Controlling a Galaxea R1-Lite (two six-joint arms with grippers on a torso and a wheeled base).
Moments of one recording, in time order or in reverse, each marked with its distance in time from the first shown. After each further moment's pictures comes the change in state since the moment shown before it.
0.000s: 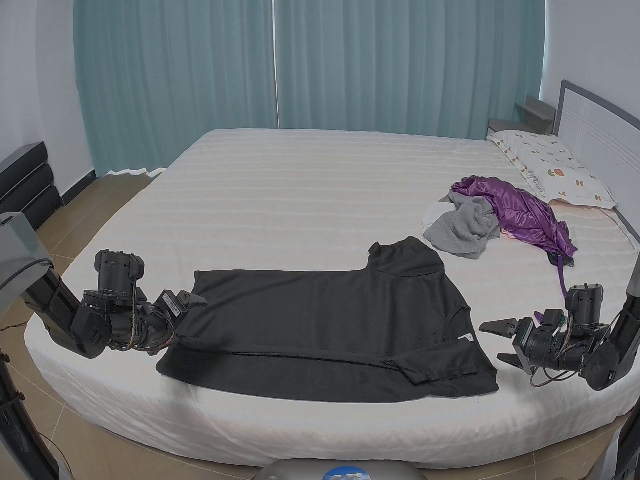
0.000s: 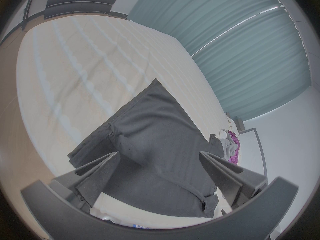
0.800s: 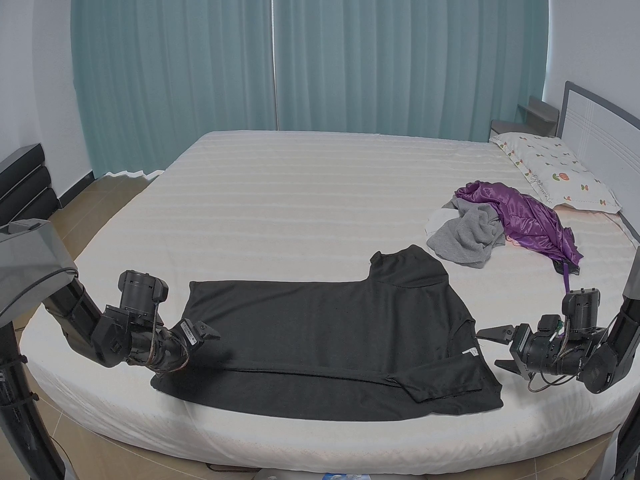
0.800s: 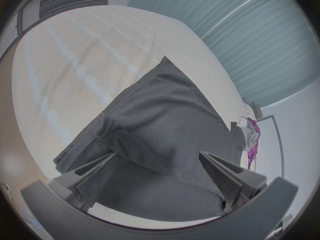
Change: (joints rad) left arm -0.056 0.087 -0.001 0.096 0.057 0.060; right arm 0.014 0.017 0.016 0.000 -0.001 -0.006
